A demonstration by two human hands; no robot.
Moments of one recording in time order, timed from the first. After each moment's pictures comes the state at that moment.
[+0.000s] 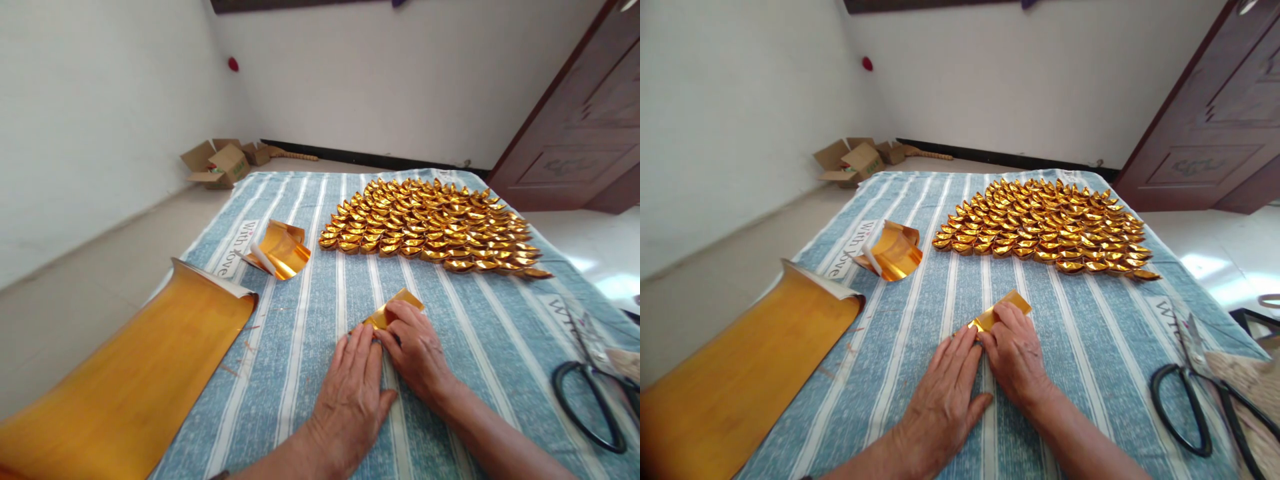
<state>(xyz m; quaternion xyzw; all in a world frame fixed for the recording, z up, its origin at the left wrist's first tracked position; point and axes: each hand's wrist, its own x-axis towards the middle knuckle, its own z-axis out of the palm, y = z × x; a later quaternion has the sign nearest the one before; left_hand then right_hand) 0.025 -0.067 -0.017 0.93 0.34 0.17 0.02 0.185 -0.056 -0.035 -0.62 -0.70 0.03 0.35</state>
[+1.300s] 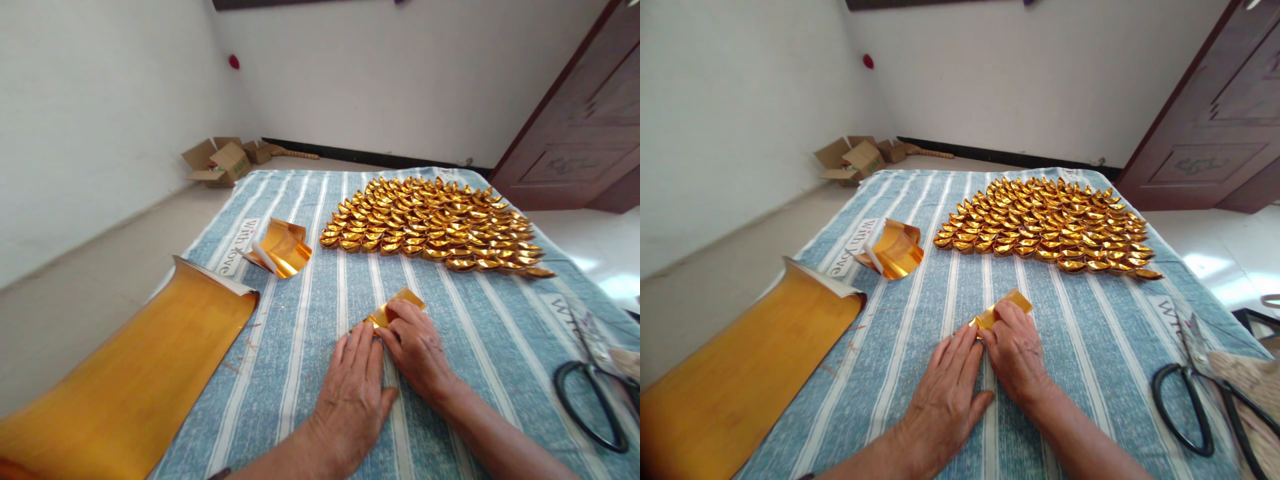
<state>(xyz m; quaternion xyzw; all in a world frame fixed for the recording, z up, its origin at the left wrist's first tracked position) 0.027 -0.069 -0.011 0.93 0.36 0.12 0.01 0.185 -0.055 -0.032 -0.61 -0.71 0.03 0.34</state>
